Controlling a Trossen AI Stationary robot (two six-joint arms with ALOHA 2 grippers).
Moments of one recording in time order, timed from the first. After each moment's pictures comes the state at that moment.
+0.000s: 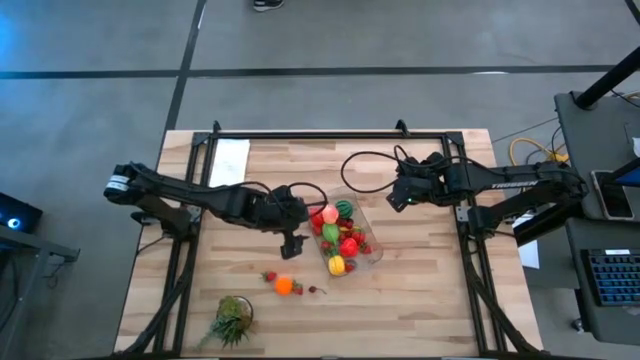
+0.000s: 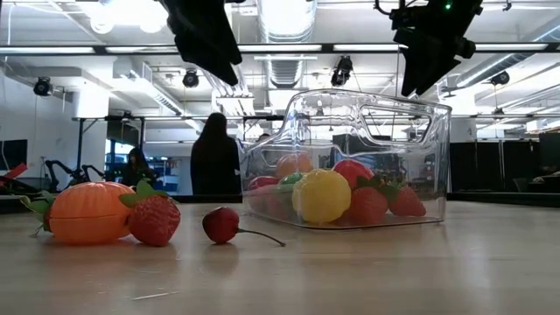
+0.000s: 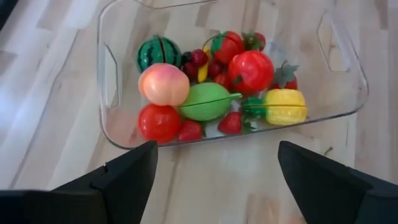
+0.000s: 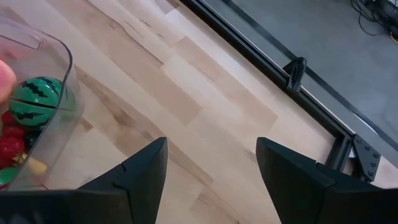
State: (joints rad) left arm -0.18 1.47 1.27 -0.72 -0.24 -0.34; right arm 0.02 1.21 1.08 -1.09 0.66 0.68
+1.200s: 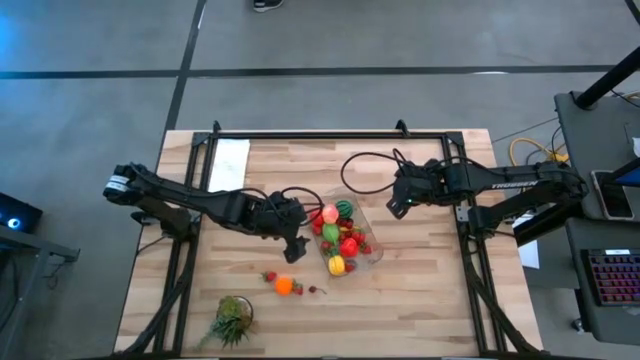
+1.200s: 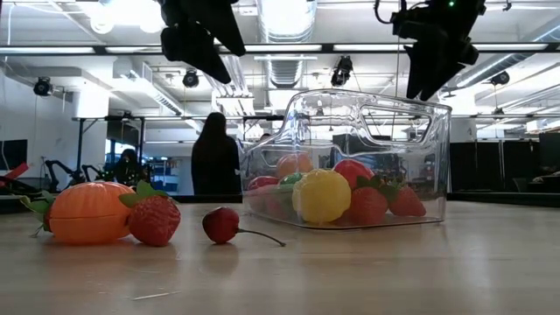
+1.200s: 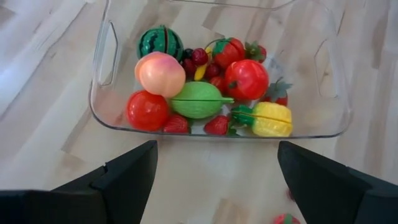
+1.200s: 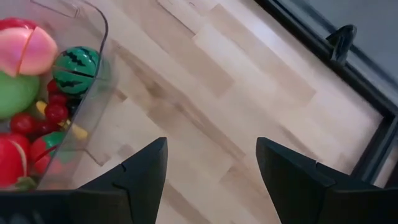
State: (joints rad) left arm -0.22 1.47 1.26 -0.71 -0.29 -0.59; right arm 0.02 1.21 1.08 -1.10 0.49 0.71
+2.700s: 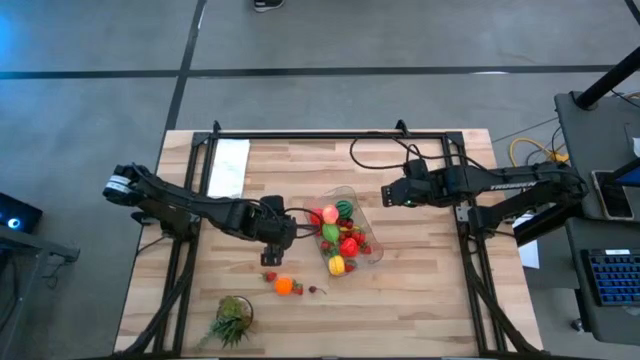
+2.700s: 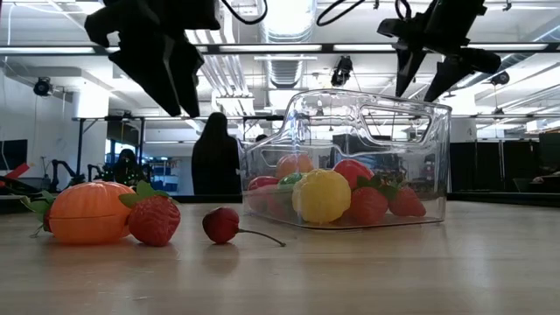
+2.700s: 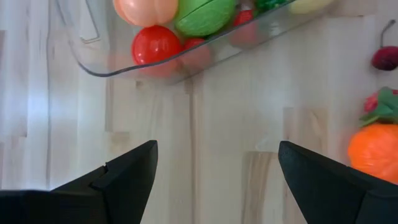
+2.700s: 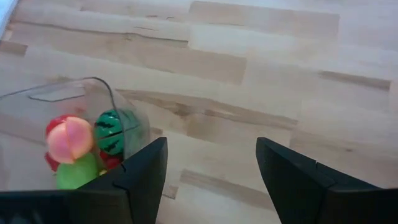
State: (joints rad) left arm -0.24 1.47 1.16 -0.85 -0.29 -0.17; right arm 0.03 1.21 1.05 -1.03 0.48 1.28
